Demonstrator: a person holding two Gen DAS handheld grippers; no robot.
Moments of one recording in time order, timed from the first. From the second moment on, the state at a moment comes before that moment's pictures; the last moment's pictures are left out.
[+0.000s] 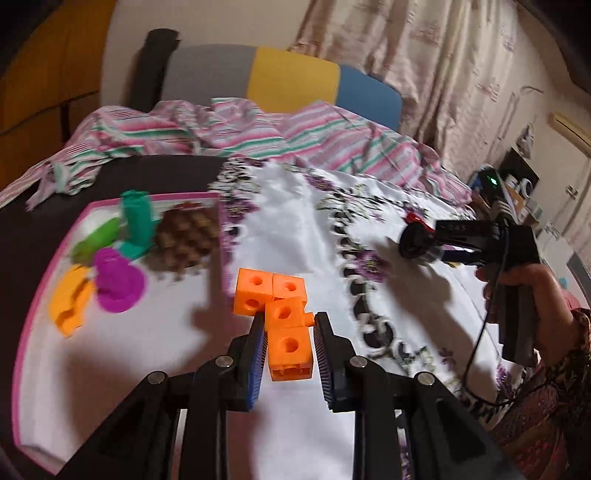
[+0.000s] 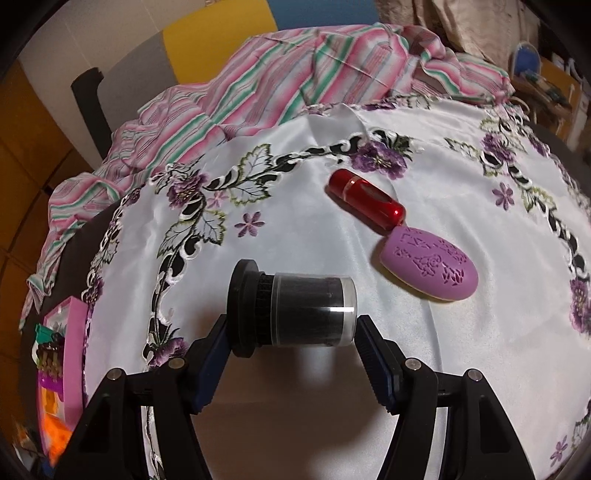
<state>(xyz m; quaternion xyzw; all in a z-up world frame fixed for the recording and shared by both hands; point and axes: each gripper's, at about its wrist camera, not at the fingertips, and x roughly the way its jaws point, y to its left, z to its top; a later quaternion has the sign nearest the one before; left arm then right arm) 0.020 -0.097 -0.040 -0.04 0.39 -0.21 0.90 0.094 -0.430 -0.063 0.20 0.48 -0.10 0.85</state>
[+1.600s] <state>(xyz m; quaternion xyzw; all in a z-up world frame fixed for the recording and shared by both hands) 0.005 0.030 -0.059 -0.10 0.40 -0.10 0.91 0.064 -0.276 -0.014 0.12 0.39 0.13 0.90</state>
